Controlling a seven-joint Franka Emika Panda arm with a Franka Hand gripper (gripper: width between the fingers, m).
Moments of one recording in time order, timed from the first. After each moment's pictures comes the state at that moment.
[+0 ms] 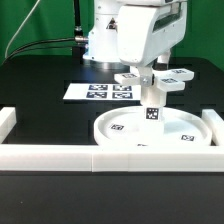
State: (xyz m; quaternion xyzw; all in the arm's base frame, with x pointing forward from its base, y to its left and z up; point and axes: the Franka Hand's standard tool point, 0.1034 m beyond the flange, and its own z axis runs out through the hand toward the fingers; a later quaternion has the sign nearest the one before) arm 0.563 0.037 0.098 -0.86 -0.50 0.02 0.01
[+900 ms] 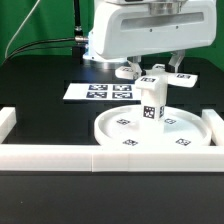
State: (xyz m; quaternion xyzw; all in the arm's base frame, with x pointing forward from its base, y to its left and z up) arm 0.557 0.042 0.099 -1.00 -0.08 0.01 0.01
